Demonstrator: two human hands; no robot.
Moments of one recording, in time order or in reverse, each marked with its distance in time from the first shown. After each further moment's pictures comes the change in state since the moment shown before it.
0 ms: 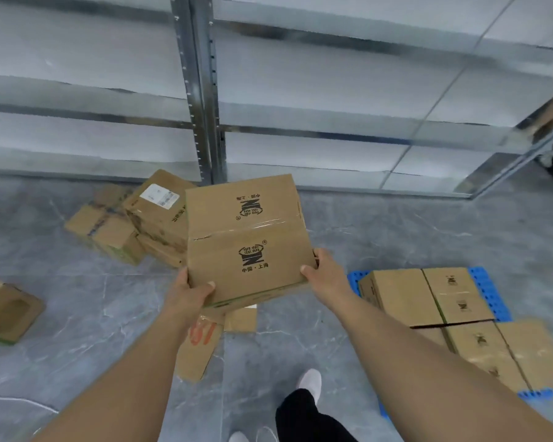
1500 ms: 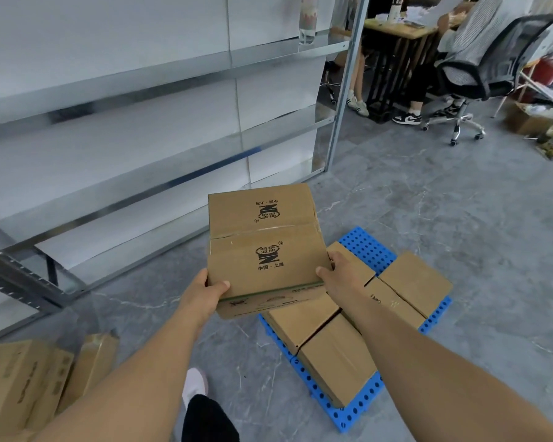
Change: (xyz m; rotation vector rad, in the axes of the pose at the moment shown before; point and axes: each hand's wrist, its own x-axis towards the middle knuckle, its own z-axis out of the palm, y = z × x) left_hand -0.030 0.099 0.451 0.521 -0.491 0.215; right_hand 0.042 0.290 -0.319 0.349 0.457 0.285
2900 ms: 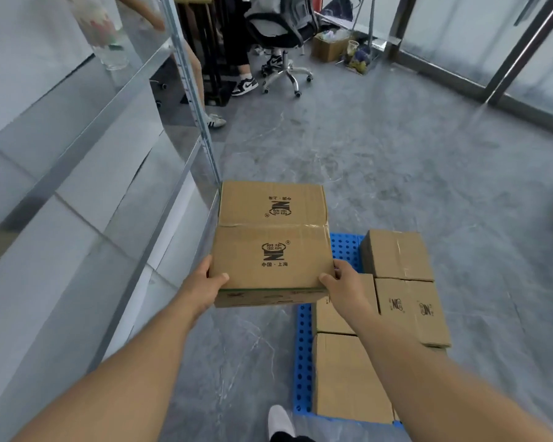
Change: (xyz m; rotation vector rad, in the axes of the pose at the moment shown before) left_hand 0.495 0.310 0.062 0.572 -0.735 0.288; right_hand 0.350 -0.141 0.033 0.542 0.612 0.516
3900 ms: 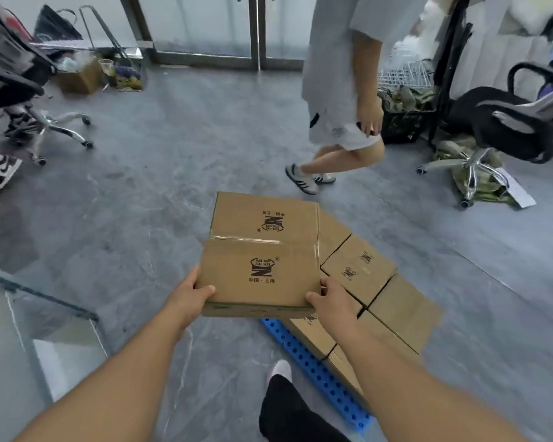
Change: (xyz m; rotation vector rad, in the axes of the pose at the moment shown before) left_hand 0.294 0.174 0.039 0.422 -0.661 0.239; right_hand 0.115 -0.065 0.038 0.320 0.621 0.442
